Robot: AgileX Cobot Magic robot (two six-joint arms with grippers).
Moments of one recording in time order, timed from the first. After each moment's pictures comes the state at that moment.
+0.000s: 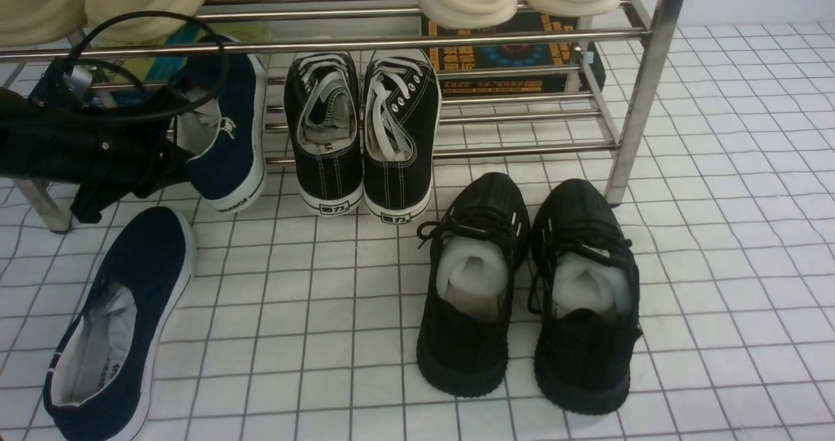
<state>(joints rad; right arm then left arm) 0.00 -0.01 0.01 0.07 0.39 -0.05 0.11 1.70 -1.12 -0.89 0.51 0.19</state>
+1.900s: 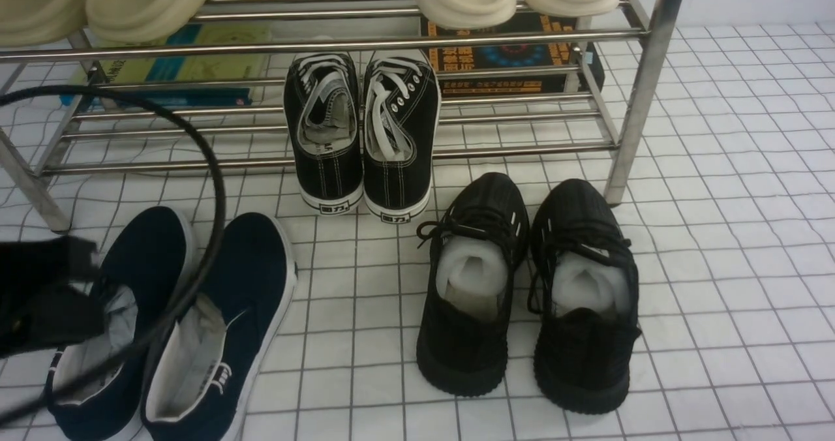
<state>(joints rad) 0.00 -0.01 0.01 0.07 0.39 -0.05 0.11 0.87 -0.87 -0.35 1.12 0.01</state>
